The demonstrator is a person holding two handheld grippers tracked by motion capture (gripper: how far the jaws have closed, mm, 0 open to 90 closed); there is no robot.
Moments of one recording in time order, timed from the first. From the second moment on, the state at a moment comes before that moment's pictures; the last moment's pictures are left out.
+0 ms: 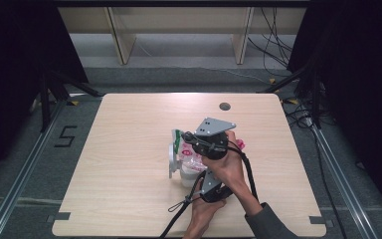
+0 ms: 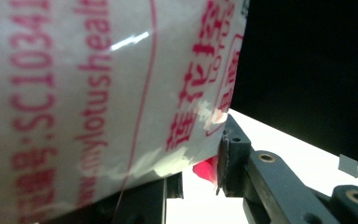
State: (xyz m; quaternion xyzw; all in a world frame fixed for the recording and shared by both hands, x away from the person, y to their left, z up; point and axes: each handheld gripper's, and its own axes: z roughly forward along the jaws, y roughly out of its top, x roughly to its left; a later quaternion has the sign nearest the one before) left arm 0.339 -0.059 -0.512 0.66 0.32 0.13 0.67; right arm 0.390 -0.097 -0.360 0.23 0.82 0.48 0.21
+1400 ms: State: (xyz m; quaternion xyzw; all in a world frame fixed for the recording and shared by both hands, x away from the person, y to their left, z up) left arm 0.343 -0.060 -0.503 0.67 0.31 0.16 0.66; right arm 0.395 -0.097 -0.350 0.21 0.84 0.47 0.19
